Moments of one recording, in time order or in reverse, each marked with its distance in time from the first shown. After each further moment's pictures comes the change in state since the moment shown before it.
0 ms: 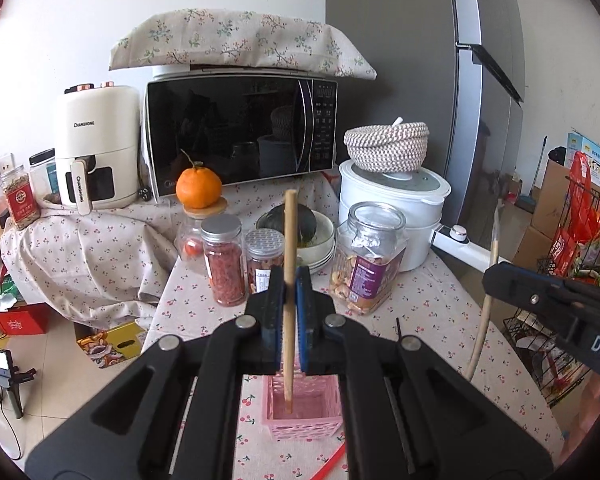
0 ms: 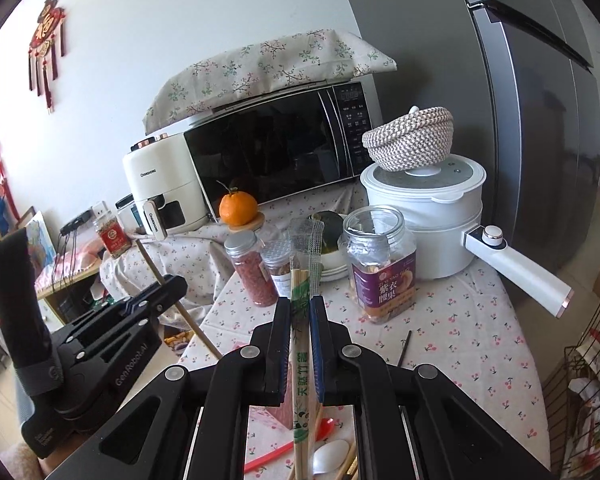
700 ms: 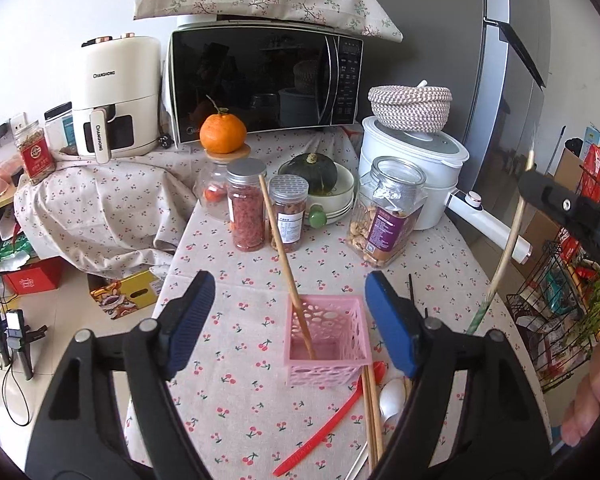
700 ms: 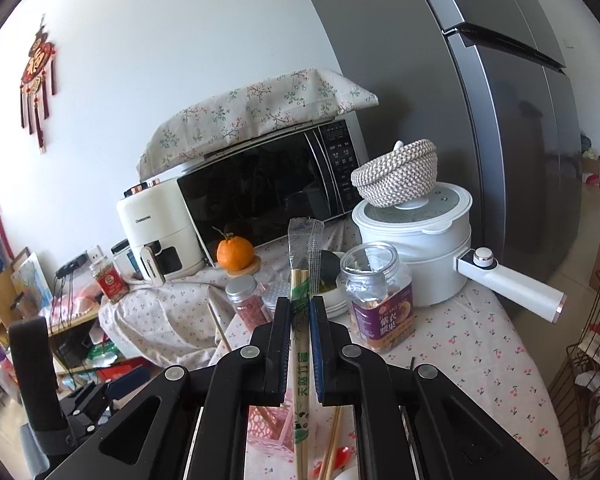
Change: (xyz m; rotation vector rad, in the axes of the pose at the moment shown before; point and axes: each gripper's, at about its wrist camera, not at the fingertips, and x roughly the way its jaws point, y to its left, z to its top) left arm -0.019 0.019 -0.009 -0.065 0.173 0.046; right arm -0.022 0.014 0.012 0.076 -0.164 -0.036
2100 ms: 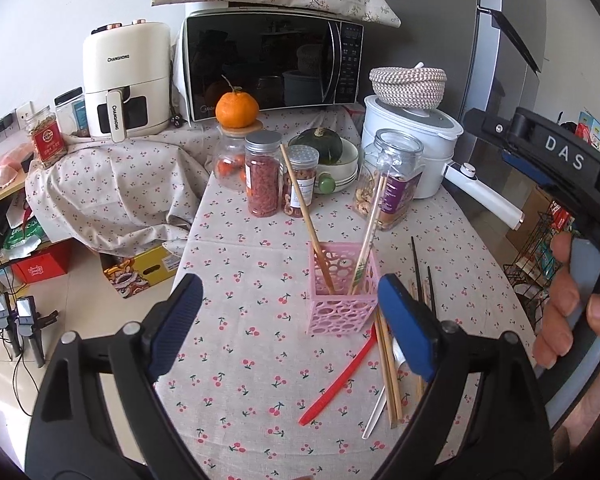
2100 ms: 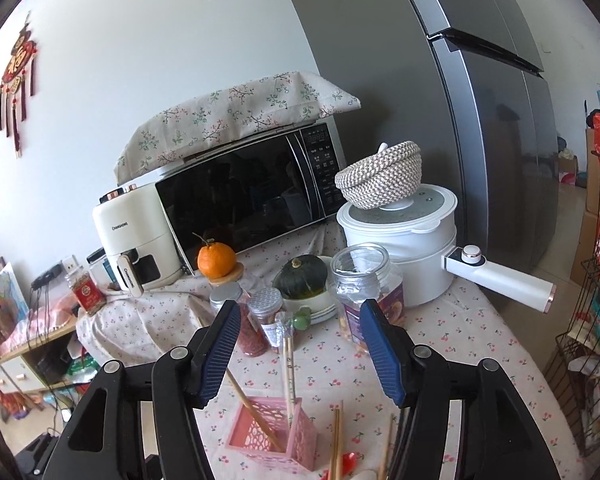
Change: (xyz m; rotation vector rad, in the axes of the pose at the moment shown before) left arm -0.031 0.018 -0.027 0.027 0.059 -0.016; right arm 0.013 0.016 -0.008 0.006 0.010 -0.115
